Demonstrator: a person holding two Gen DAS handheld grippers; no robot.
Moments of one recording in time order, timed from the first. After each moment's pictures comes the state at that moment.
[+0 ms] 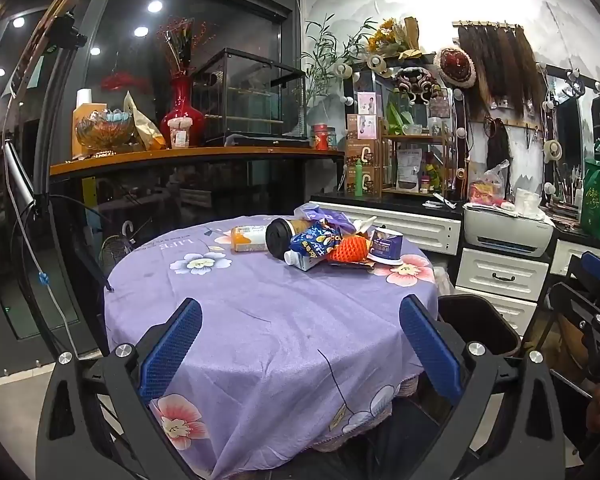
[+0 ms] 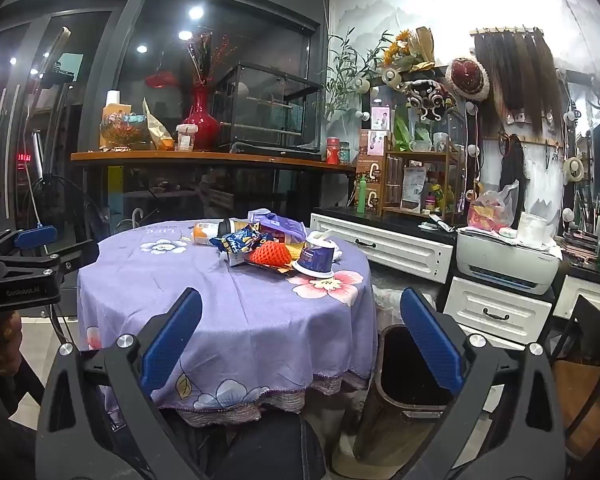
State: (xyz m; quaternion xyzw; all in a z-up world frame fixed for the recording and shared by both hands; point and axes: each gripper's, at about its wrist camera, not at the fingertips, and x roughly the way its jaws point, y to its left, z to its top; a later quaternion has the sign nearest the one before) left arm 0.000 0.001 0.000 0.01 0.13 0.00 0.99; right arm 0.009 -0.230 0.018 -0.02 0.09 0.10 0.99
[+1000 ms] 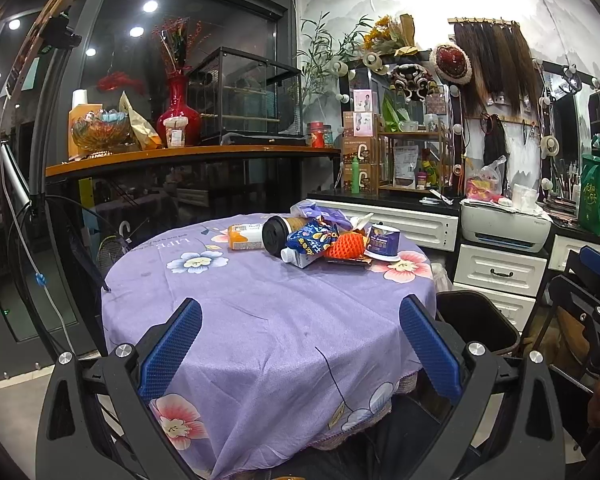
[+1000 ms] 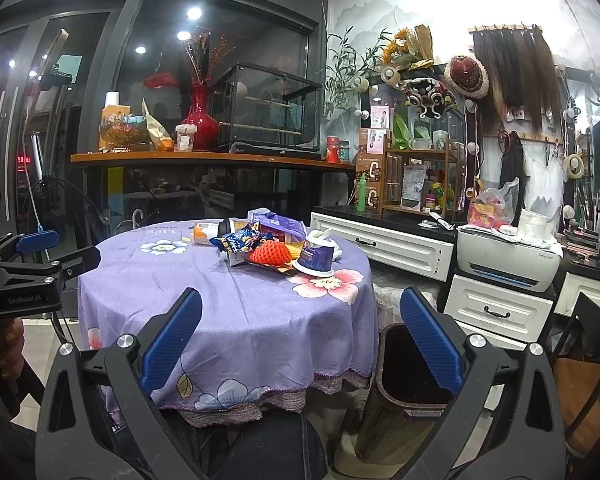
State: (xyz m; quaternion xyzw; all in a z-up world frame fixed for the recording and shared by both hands) left arm 0.002 -0.007 -0.003 0.01 0.13 -0.01 0.99; right arm 0.010 -0.231 0.022 -0.01 0.09 0.10 0.99
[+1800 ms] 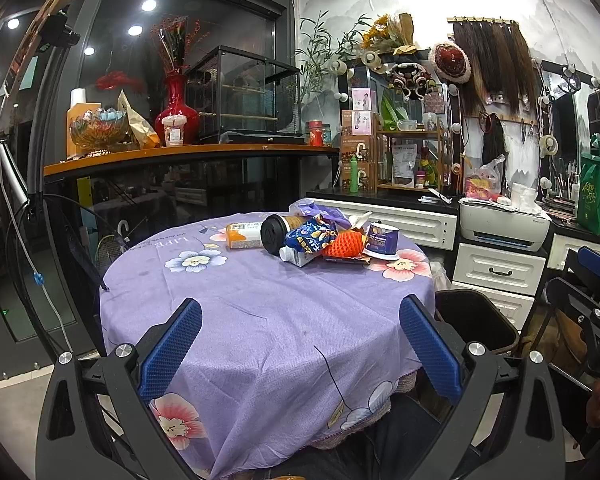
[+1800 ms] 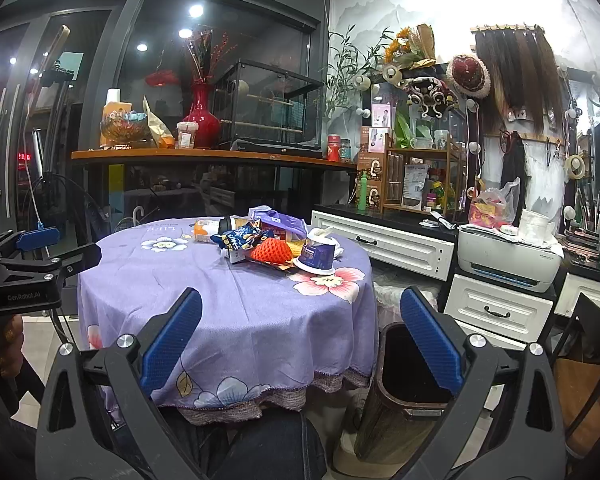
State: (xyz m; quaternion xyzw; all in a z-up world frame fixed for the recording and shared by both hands) left arm 0.002 -0.008 -0.003 0.02 0.13 -0.01 0.99; right arm 0.012 -0.230 0.022 -0.01 0.09 0.10 0.99
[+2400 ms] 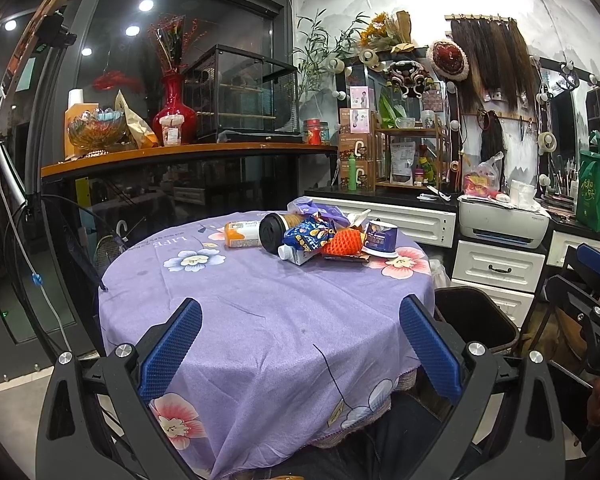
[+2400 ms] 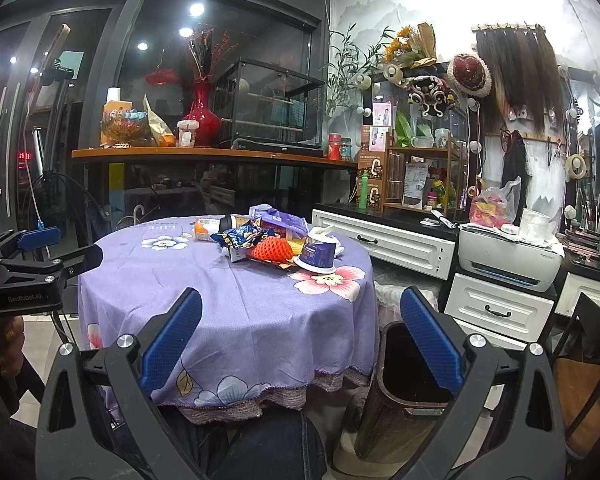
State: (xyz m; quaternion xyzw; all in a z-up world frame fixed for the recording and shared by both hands) left arm 0.004 -0.012 -0.011 0.02 0.13 -0.01 0.99; right arm 0.013 -0.228 0.020 -0.01 0.09 0.10 0.99
